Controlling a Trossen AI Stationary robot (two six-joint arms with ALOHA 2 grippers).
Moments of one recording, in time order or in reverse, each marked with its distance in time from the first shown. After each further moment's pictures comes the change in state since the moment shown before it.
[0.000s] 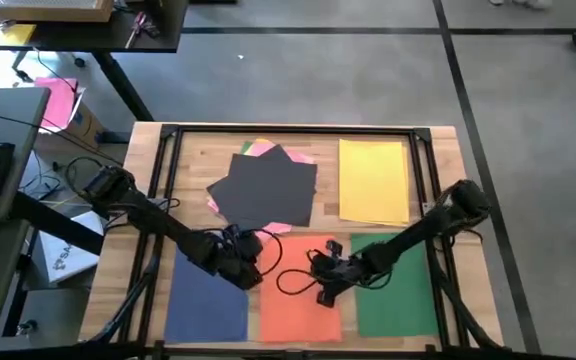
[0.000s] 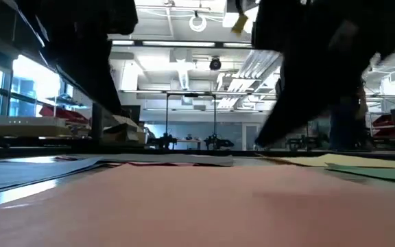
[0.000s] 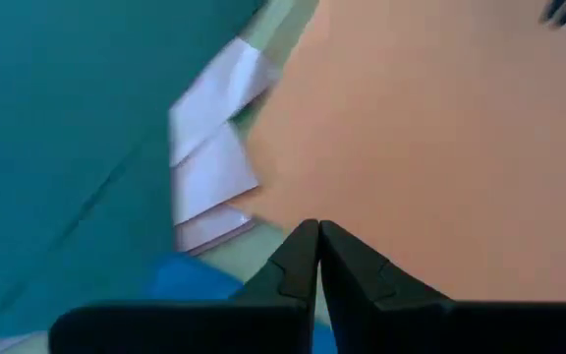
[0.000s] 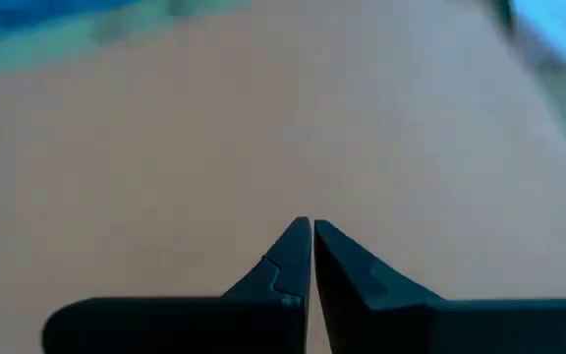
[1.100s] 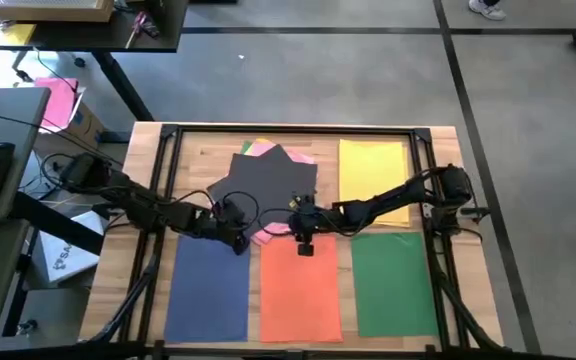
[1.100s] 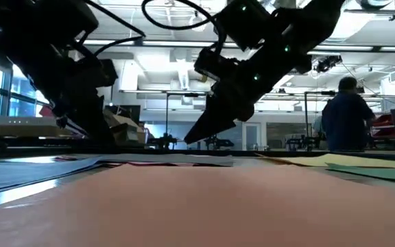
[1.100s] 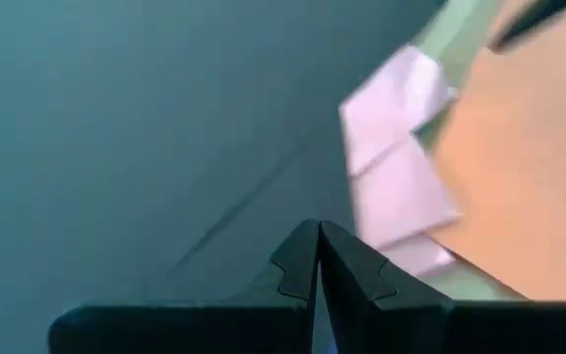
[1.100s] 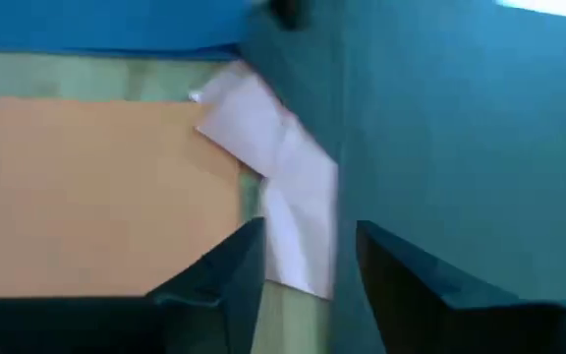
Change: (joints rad) left arm 0.221 -0.237 -0.550 0.603 0.113 0.097; right arm -0.381 0.070 0.000 0.219 -0.059 -0.597
